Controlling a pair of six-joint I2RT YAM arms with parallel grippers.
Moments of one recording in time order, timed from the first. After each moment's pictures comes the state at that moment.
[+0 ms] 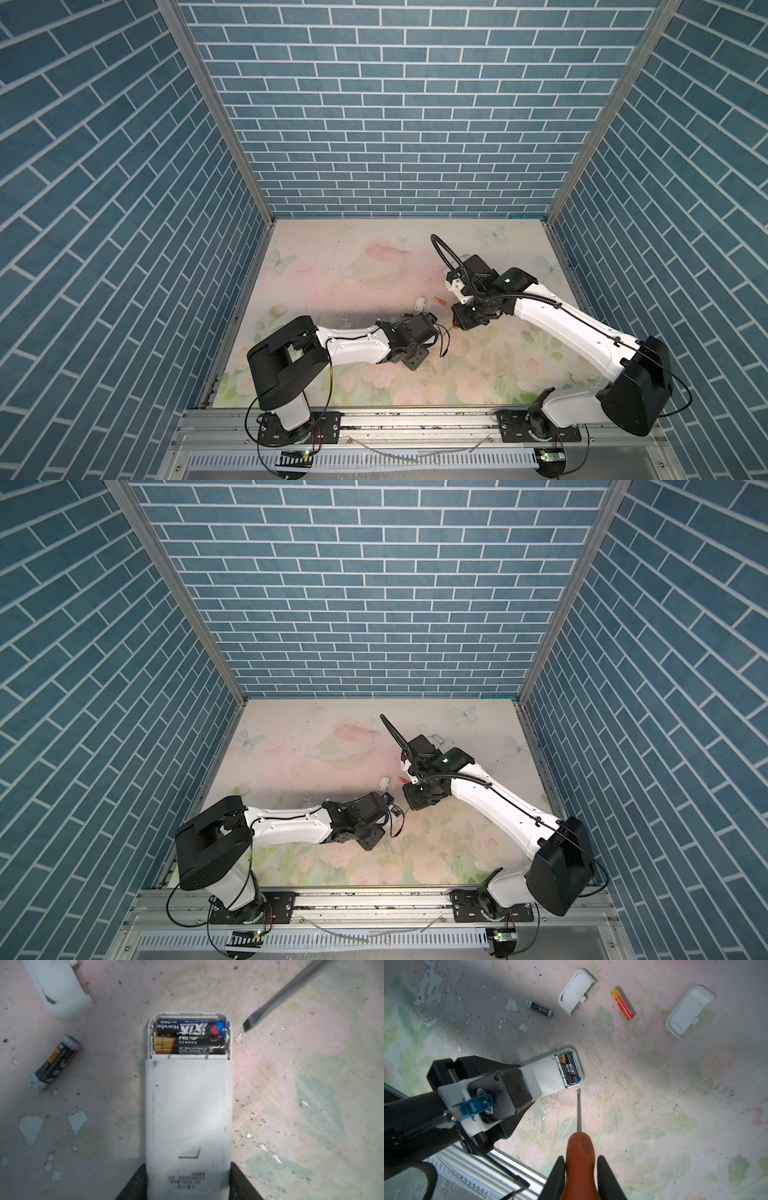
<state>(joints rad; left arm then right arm) -1.07 1.68 0.86 -0.33 -0.10 -0.25 0.73 1.40 1.20 -1.06 -0.12 0.23</state>
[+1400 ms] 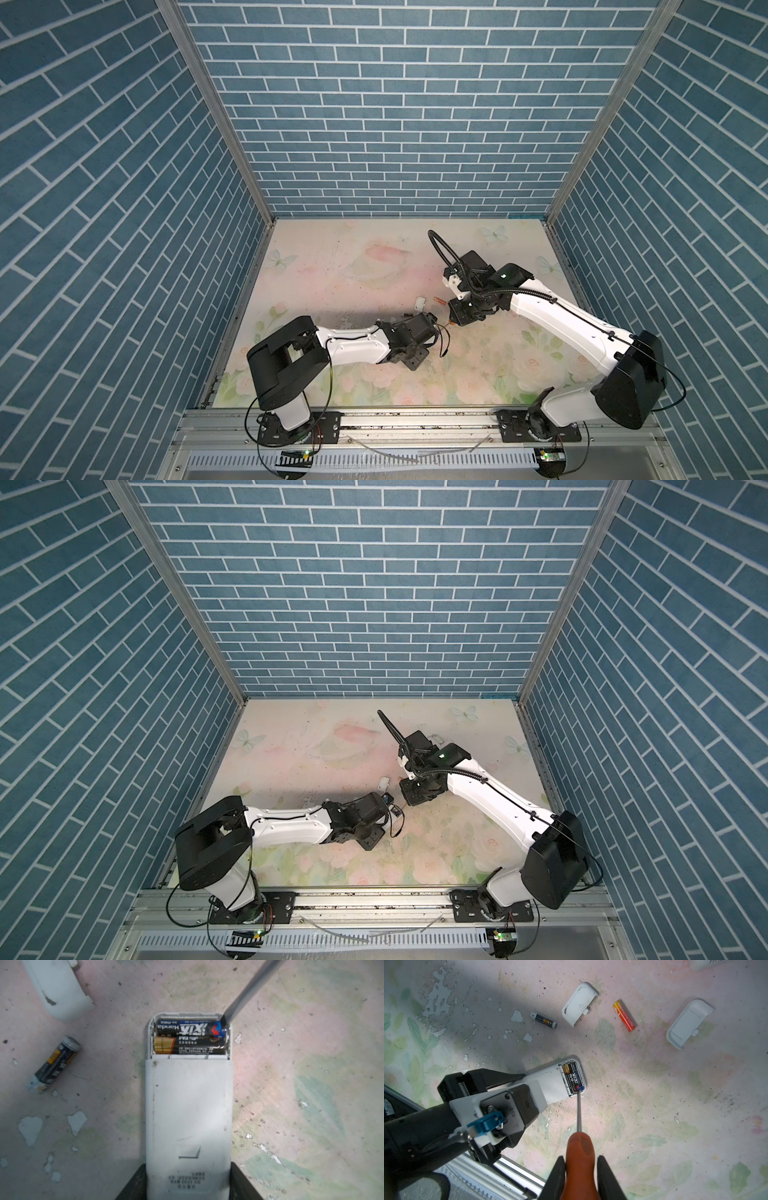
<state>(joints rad) -1.07 1.68 0.86 -0.32 -0.10 -0.25 0.73 1.44 1.24 -1.06 -0.12 0.24</state>
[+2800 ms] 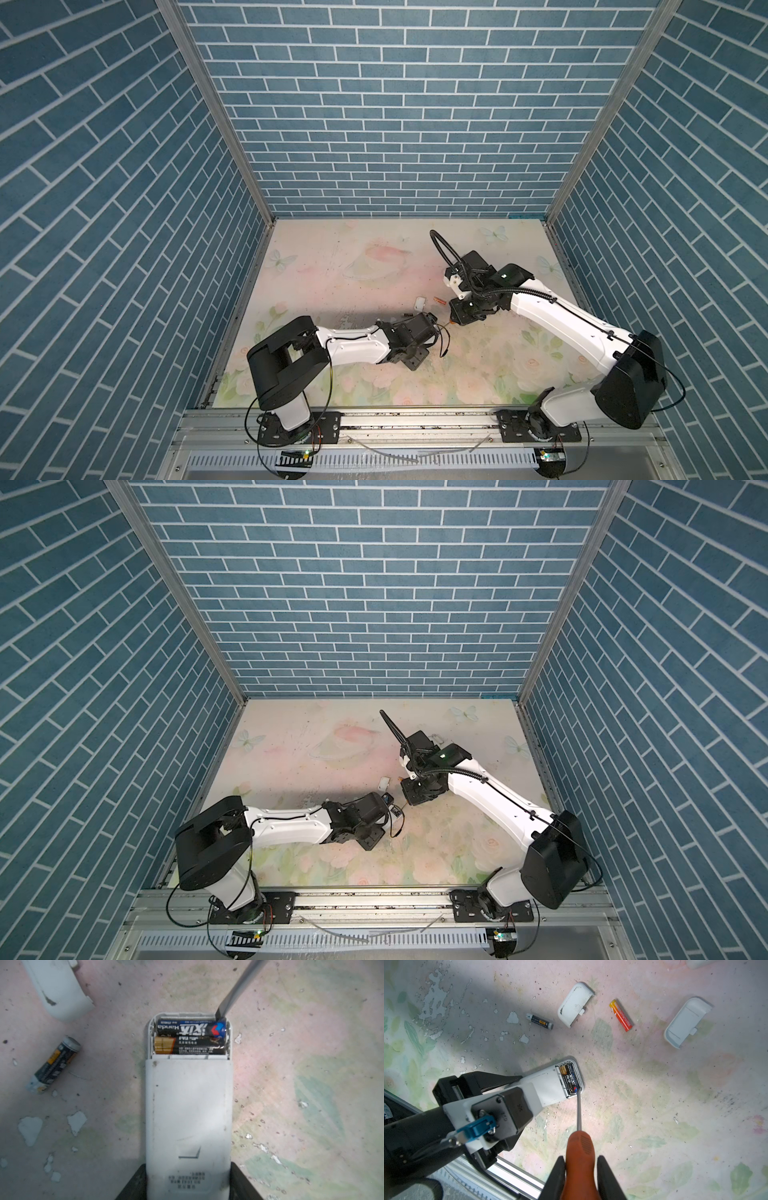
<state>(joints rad) -1.07 1.68 0.86 -0.32 -0.10 -0.25 0.72 1.44 1.23 -1.05 -0.12 0.24</state>
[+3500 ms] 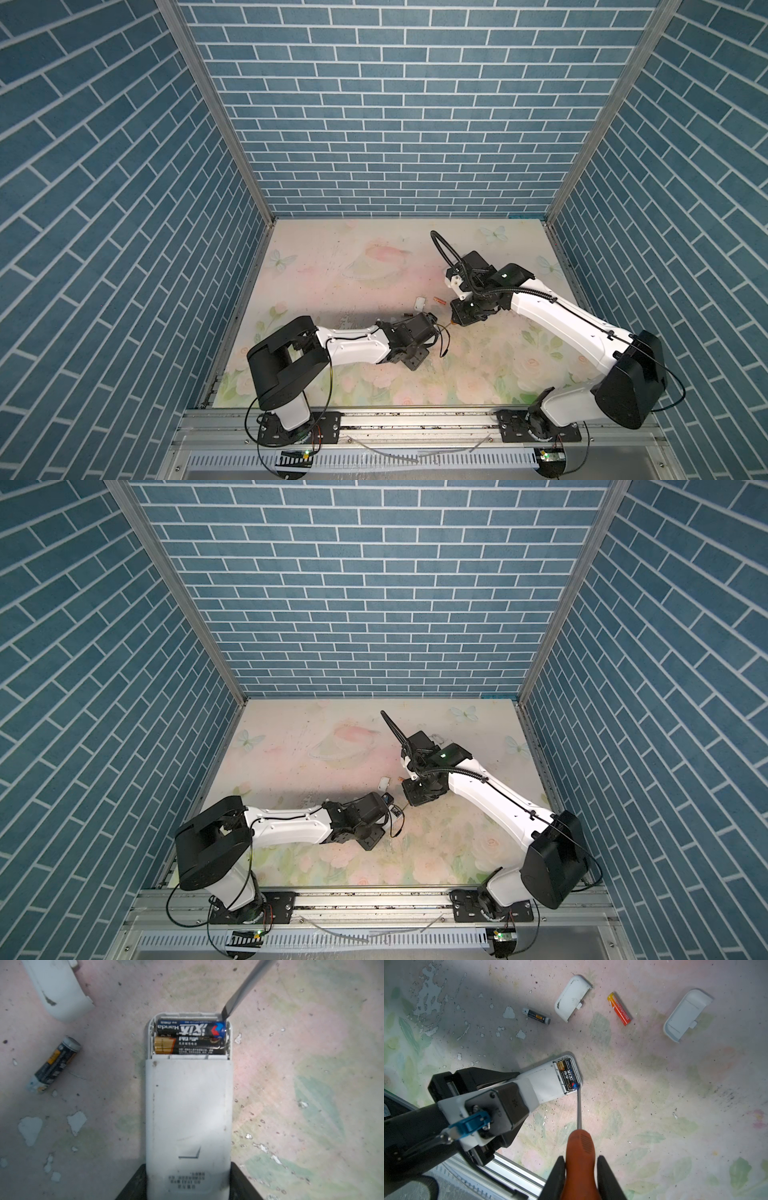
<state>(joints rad) -1.07 1.68 0.86 -0.32 -0.10 -0.25 0.72 1.44 1.23 -1.06 -0.13 0.24</state>
